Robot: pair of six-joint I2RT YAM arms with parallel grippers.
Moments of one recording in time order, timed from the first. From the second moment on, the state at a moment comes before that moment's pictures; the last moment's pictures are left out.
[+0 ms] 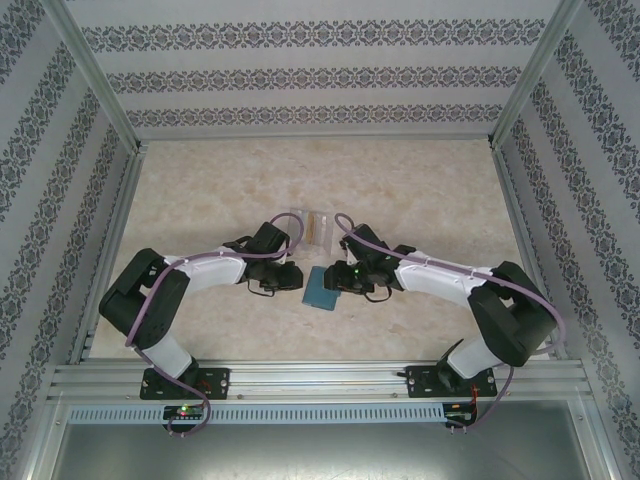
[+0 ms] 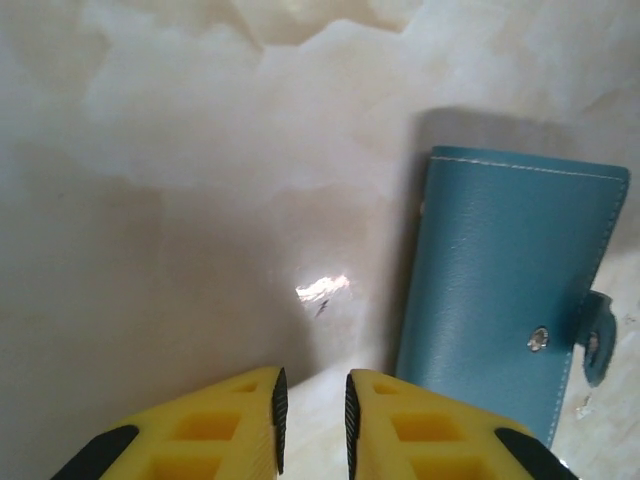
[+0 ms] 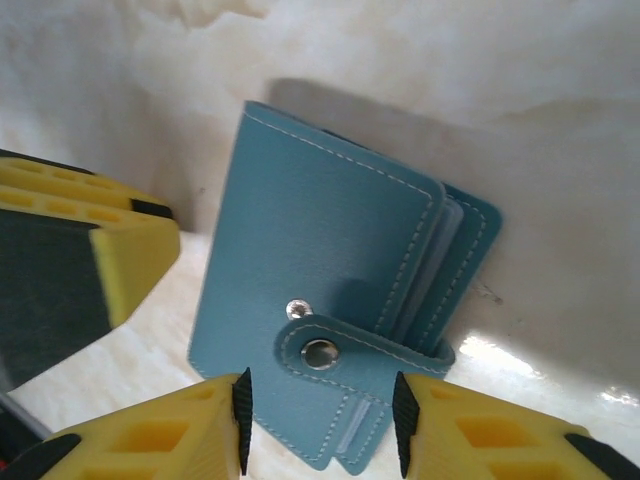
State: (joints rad) left arm -0.57 1.65 0.81 -0.27 0.36 -0.61; right arm 0.70 1.52 0.79 -0.34 -0.30 0.76
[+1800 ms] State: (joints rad) left arm -0.57 1.70 0.70 0.05 0.59 -0.72; right arm 0.89 1.73 1.09 -0.71 0.13 0.75
